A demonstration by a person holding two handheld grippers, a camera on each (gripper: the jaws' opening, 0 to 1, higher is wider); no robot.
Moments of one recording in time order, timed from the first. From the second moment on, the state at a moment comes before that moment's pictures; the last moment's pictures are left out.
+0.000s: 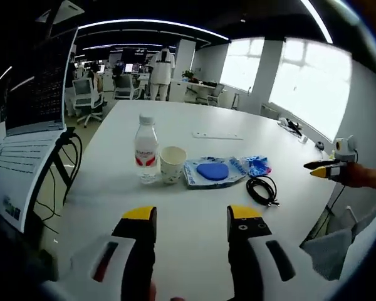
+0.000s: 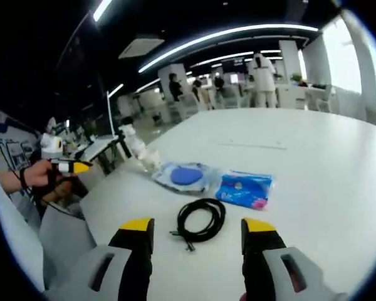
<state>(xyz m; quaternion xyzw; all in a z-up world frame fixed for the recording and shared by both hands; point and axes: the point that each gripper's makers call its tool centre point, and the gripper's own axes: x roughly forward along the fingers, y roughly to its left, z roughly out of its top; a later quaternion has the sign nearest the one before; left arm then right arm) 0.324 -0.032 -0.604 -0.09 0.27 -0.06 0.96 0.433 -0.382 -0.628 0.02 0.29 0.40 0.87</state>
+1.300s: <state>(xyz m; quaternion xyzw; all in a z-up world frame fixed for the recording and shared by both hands) 0.318 -0.026 -0.595 -0.12 0.24 -0.05 0.96 0.419 -0.387 -0.624 0.03 0.30 0.38 0.87</state>
